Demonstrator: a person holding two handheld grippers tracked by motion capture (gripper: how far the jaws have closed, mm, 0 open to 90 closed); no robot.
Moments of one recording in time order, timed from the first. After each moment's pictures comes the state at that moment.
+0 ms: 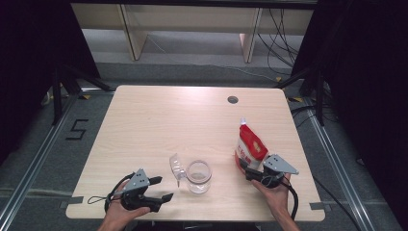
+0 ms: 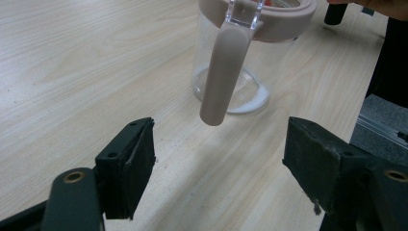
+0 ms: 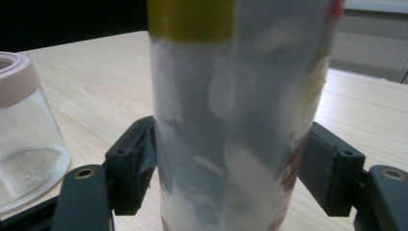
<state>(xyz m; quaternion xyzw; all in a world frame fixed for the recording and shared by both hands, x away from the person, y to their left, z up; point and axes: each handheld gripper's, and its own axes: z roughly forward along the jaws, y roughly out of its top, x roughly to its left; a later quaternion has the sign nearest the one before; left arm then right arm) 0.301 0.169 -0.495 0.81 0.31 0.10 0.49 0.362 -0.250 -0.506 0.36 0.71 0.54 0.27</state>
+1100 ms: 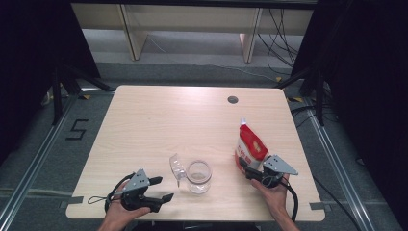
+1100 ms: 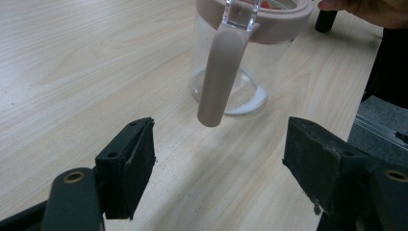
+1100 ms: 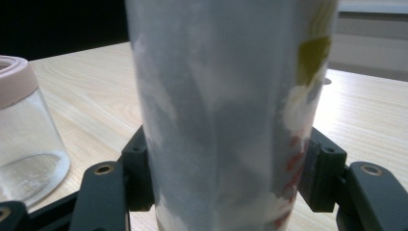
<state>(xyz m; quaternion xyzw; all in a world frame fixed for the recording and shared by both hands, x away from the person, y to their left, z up) 0.300 0.168 -0.495 0.80 0.32 0.09 0.50 0.363 -0.249 -0.516 0.37 0.69 0.55 0.27</state>
